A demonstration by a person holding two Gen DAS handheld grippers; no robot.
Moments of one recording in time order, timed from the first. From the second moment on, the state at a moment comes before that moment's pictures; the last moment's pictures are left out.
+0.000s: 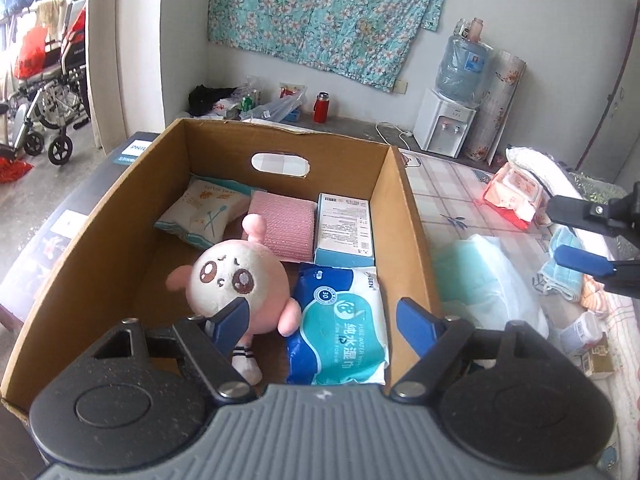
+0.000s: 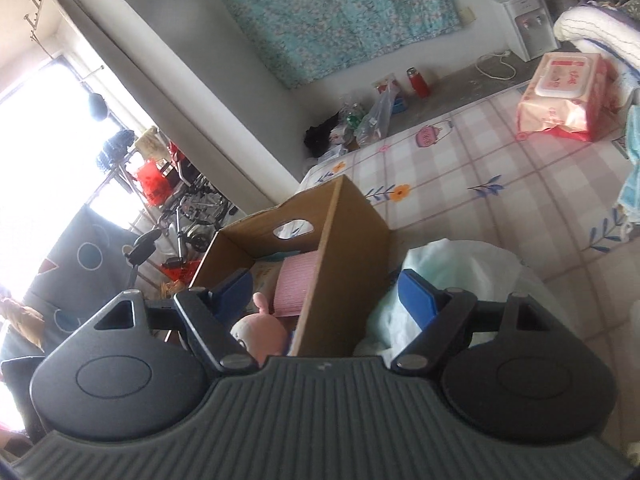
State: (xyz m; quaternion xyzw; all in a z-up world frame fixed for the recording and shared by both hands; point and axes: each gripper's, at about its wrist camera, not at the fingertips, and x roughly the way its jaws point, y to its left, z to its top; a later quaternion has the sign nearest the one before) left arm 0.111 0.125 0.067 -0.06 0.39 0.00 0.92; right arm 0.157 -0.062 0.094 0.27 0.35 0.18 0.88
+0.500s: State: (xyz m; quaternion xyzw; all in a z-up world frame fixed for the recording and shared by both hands) left arm 0.129 0.040 0.091 0.00 0.38 -0.06 0.92; right arm 0.123 -0.154 0.064 0.30 0.33 0.10 0.89
